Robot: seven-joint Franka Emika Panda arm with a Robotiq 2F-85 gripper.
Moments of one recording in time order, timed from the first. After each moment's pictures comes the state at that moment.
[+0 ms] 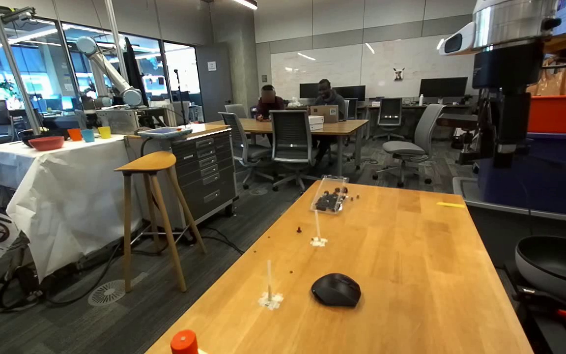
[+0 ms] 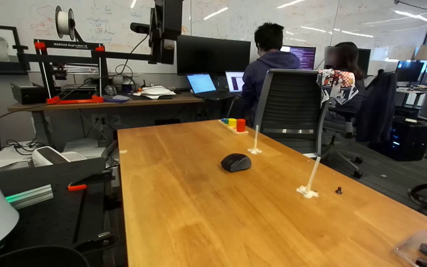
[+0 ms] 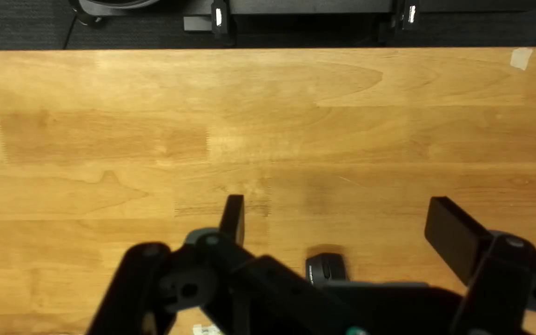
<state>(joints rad) 0.02 -0.59 -0.02 -2.56 -0.02 1.90 -0.01</state>
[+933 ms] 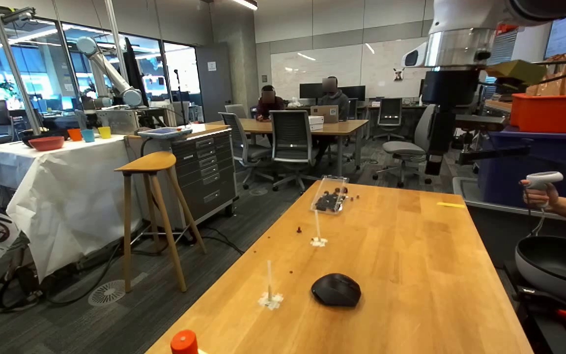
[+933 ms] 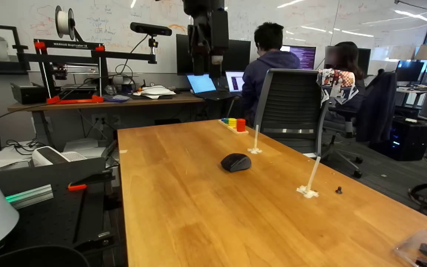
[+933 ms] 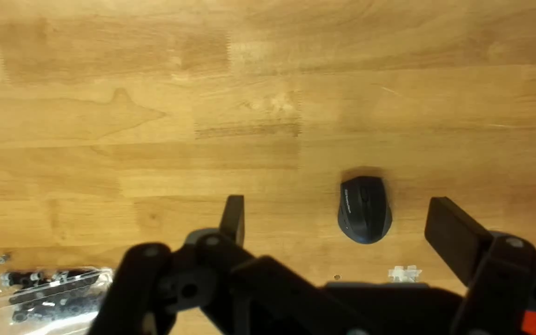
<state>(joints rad) -0.03 -0.38 -0.02 -2.49 -0.06 2.16 0.00</state>
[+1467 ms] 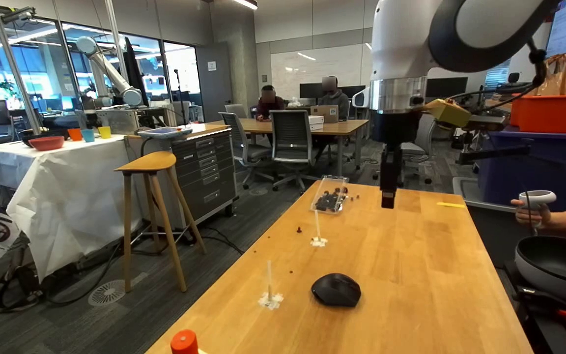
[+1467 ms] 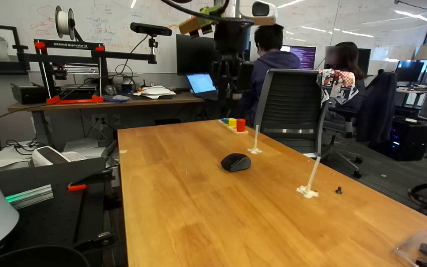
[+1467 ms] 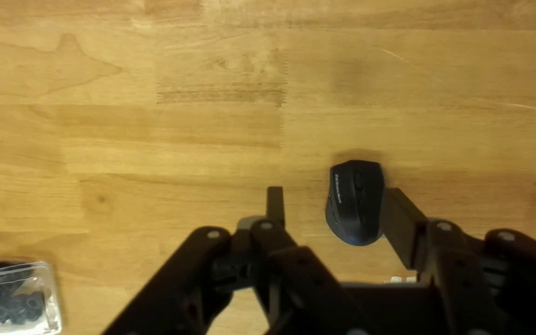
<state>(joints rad) 0.00 -0.06 0.01 -2.31 -0.06 2.23 0.00</state>
